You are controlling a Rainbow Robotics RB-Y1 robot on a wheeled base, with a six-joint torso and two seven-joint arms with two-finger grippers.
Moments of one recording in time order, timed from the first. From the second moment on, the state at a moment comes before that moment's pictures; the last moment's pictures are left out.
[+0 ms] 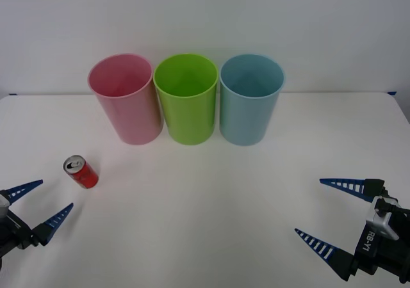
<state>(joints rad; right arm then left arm) 0.51 -0.44 -0.29 -2.25 1.56 -1.06 -0.13 0.20 0.55 0.31 -1.26 -1.05 -0.96 -0.38</state>
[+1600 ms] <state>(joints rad) 0.51 -0.44 -0.29 -2.25 1.56 -1.06 -0.13 -0.05 0.45 0.19 -1.11 -1.12 -0.74 -0.40</state>
